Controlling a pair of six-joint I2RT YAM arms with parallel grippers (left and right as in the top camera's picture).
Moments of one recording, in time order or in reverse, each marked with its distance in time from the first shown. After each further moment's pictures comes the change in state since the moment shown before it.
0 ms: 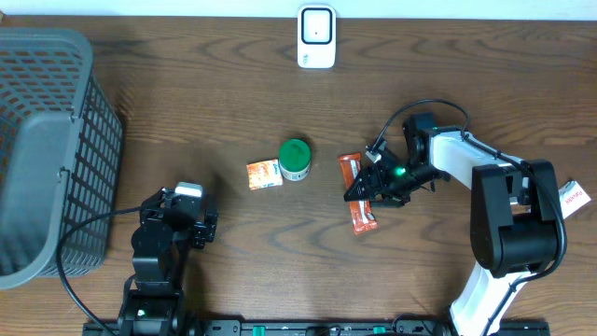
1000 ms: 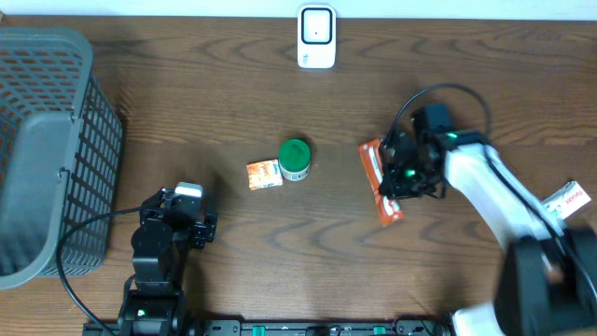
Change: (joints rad) left arm 0.000 0.000 0.000 0.000 0.000 0.000; right arm 0.039 -0.401 -0.038 -0.031 0.406 -0.012
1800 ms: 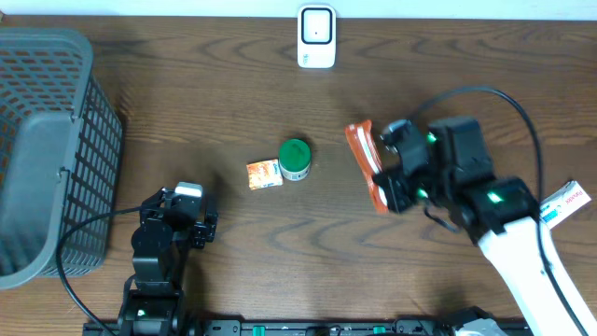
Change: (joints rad) left arm 0.000 0.000 0.000 0.001 0.000 0.000; right arm 0.146 -0.400 0.005 0.029 0.040 0.007
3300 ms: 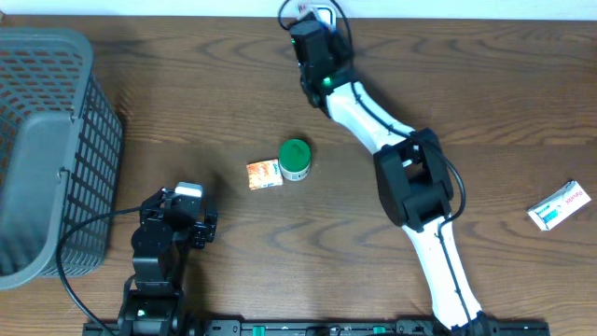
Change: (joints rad) left arm 0.000 0.000 0.000 0.000 0.000 0.000; right arm 0.174 1.320 1.007 0.821 1.122 -0.506
